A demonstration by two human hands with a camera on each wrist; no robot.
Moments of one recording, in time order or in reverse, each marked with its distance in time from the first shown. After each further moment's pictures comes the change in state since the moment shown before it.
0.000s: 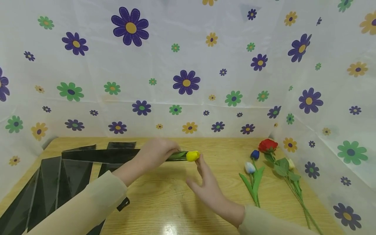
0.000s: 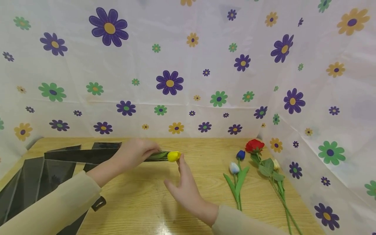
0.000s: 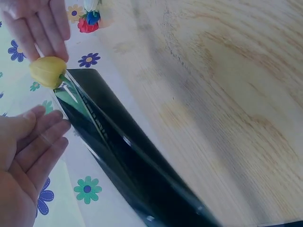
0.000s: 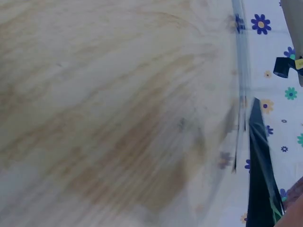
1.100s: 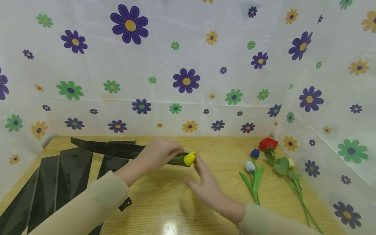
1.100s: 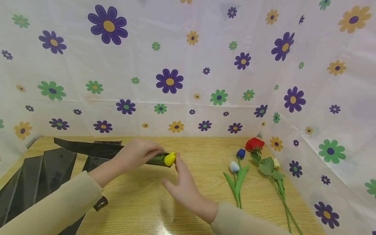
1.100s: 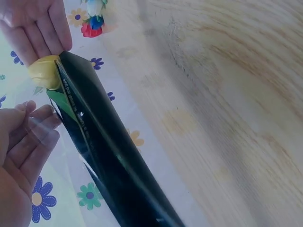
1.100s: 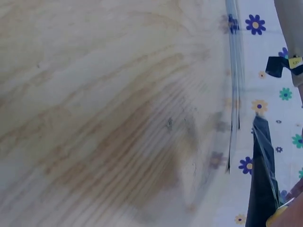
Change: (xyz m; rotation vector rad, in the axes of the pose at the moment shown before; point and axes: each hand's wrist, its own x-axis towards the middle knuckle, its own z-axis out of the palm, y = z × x) left_hand -0.001 0.005 0.003 -0.037 0.011 0.084; right_hand 0.002 -0.004 0.000 0.002 -0.042 0.008
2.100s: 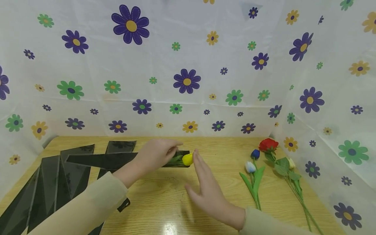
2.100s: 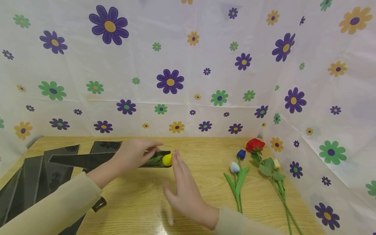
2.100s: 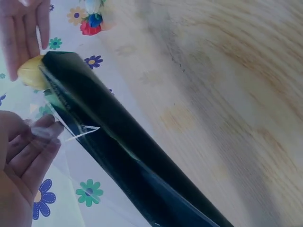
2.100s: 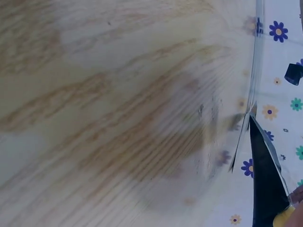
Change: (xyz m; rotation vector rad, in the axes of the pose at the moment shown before) left_hand -0.003 -0.003 0.001 0.063 0.074 -0.039; right_hand -0.012 0.009 0.003 -0.408 0.047 -0.238
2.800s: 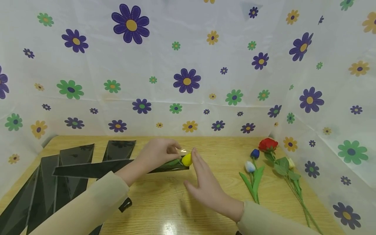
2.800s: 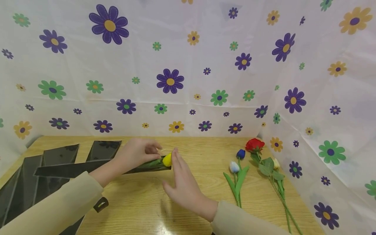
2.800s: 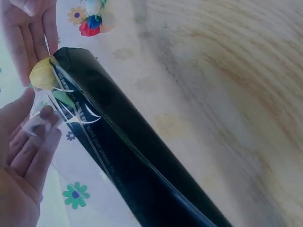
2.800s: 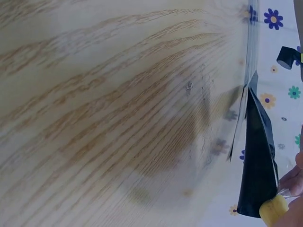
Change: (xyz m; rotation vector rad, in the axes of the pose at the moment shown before) left_hand 0.001 -0.001 0.005 -0.222 -0.132 -0.262; right_hand 0.015 0.001 -0.005 -0.020 -0.095 0.069
